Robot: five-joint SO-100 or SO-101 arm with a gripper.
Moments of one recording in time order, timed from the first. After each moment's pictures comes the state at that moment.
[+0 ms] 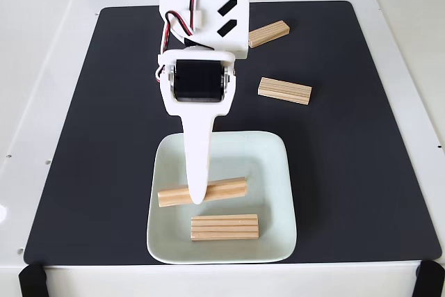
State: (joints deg) arm -7.6 44.7 31.8 40.6 -2.6
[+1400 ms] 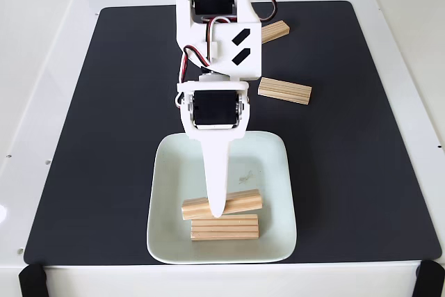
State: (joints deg) arm -9.5 40.8 33.8 40.6 0.3
